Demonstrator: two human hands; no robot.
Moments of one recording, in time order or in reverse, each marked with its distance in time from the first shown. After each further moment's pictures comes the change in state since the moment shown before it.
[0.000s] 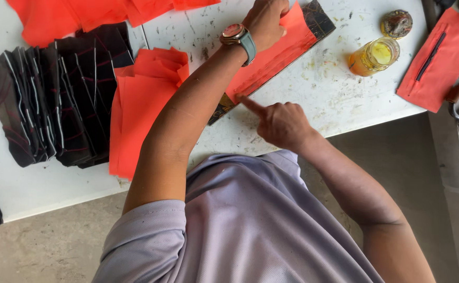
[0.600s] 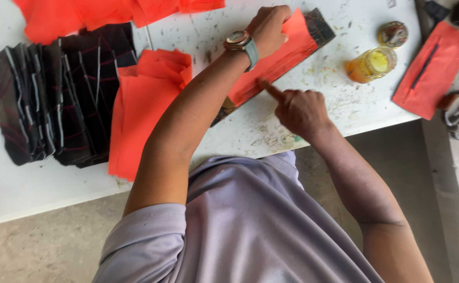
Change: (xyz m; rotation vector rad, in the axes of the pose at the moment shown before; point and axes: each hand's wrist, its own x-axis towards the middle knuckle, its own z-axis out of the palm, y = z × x) left_hand -0.005 0.009 -0.002 -0.104 0.124 -0.023; right_hand 0.002 0.038 0.011 -0.135 0.191 0.063
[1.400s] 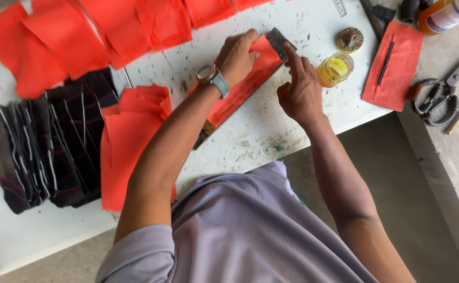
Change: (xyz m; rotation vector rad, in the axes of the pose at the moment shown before) left_hand -0.006 0.052 -0.028 -0.074 -0.032 0.027; right_hand 0.010 0.056 -0.005 0.459 0.612 0.192
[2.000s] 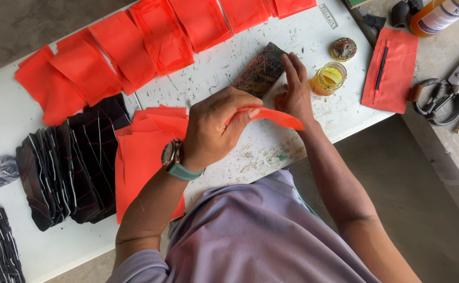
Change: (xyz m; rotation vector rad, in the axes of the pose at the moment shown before) left_hand -0.077 0.186 -0.122 -0.204 0.085 0.255; right_hand 0.003 0.017 0.028 0.219 0.138 0.054
